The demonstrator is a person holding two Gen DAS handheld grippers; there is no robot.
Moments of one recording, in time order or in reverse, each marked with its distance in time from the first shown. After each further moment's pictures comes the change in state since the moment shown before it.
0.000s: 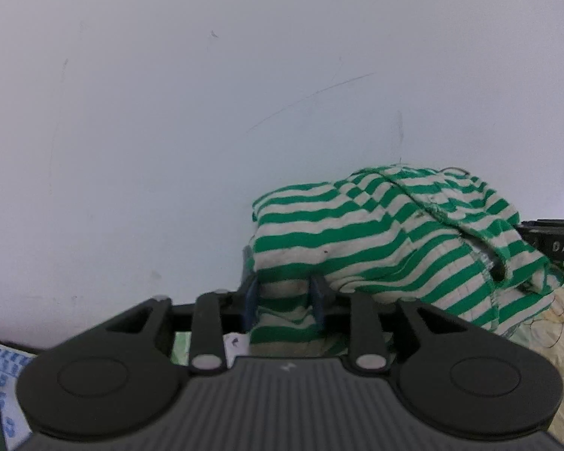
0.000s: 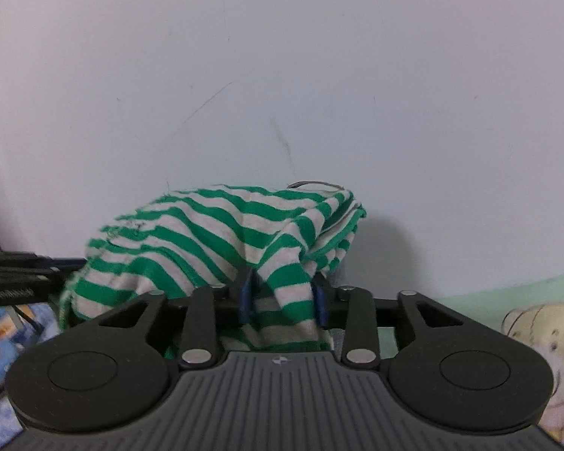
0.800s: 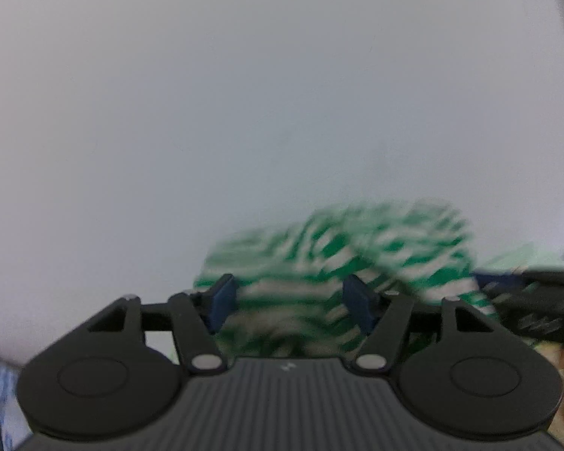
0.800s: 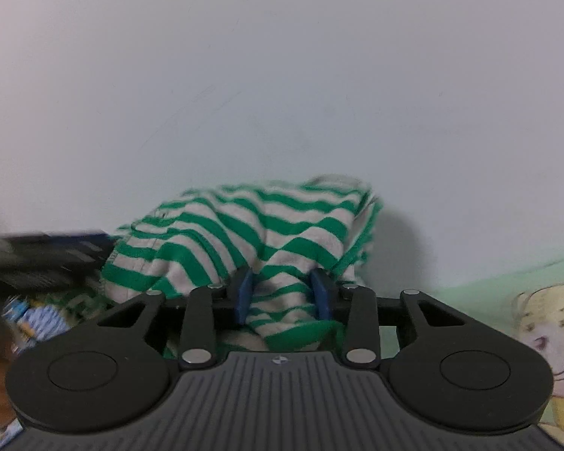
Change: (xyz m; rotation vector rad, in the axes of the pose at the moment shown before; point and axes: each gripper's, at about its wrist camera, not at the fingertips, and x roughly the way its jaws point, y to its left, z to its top) left arm 0.007 -0.037 0.022 0.017 -0.042 0.055; right arm 0.000 0.027 -0.005 0.060 0.006 -0.028
